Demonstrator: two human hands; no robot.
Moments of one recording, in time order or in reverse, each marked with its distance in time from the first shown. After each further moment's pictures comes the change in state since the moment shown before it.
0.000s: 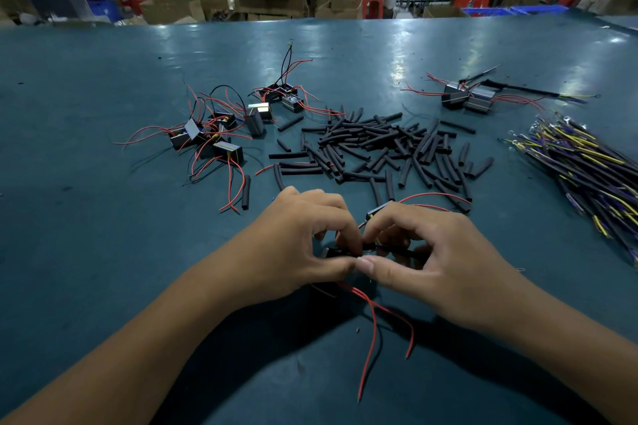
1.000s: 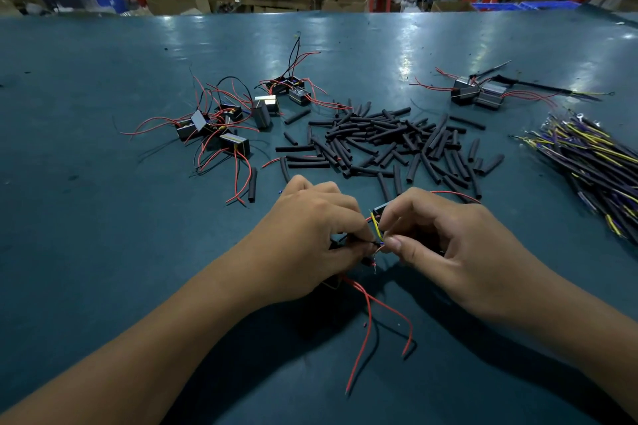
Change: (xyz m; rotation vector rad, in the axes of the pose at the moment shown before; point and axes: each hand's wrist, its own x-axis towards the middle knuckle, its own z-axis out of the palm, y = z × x) left_hand 0.000 -0.001 0.012 0.138 0.084 0.022; right_hand 0.000 0.009 -0.006 -0.010 -0.043 -0.036
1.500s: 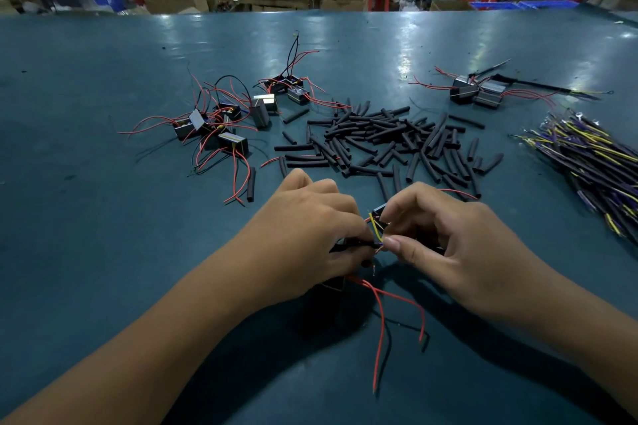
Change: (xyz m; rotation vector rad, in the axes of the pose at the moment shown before) left_hand -0.001 0.004 -0.008 0.233 -0.011 0.101; right_hand 0.001 0.003 0.001 0.066 0.020 0.028
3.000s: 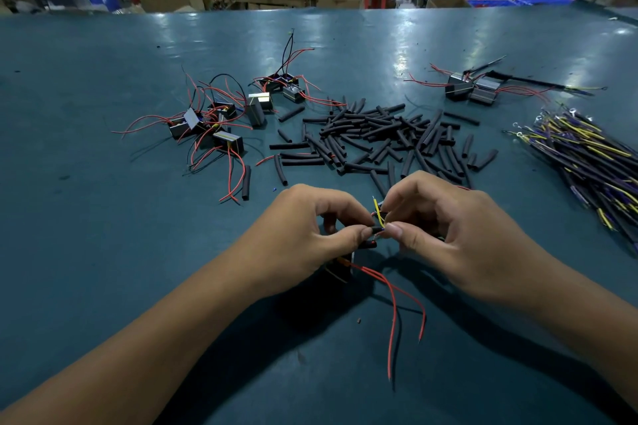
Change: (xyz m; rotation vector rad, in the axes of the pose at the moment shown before) left_hand -0.001 -0.003 0.015 -0.673 0.020 -0.329; right_hand 0.002 0.001 -0.008 -0.010 0.008 -0.012
